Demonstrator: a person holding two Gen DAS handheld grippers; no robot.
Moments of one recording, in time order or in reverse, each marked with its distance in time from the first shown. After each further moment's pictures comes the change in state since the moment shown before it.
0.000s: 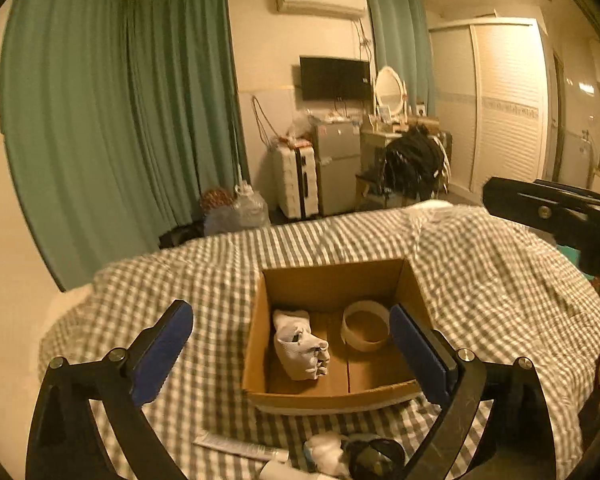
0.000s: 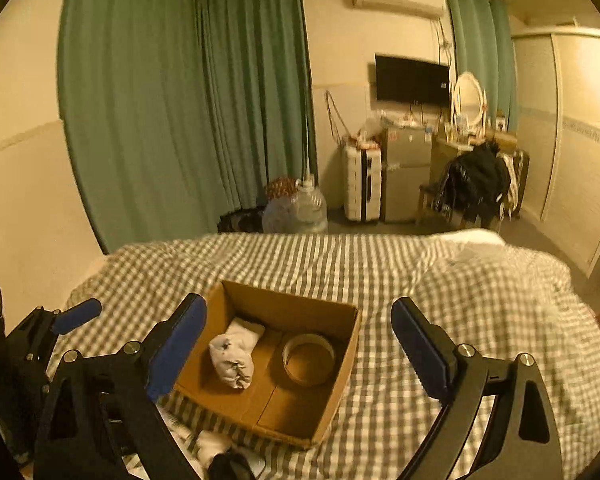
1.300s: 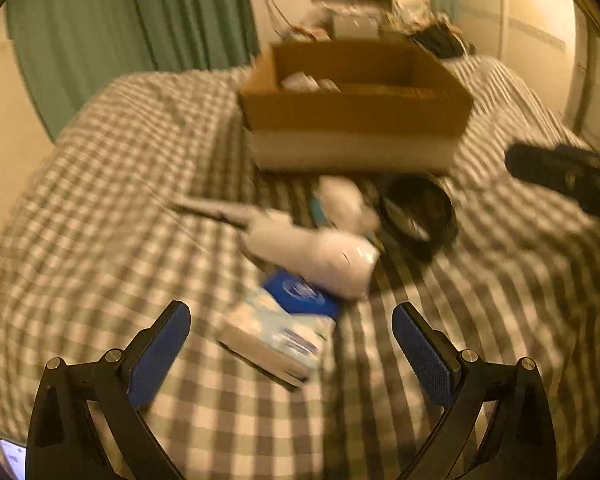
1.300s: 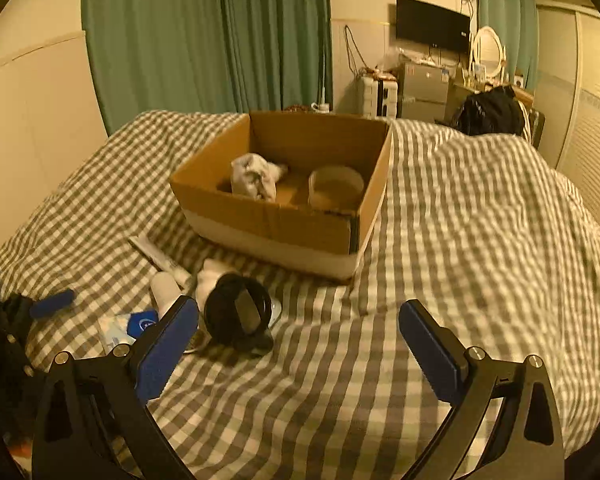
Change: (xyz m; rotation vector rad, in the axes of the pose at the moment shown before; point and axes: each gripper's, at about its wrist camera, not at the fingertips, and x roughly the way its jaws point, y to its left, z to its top) left arm 0.015 -0.018 -0.213 -0.004 0.412 0.047; right arm 0.002 0.022 -0.186 -0.046 0.249 0.031
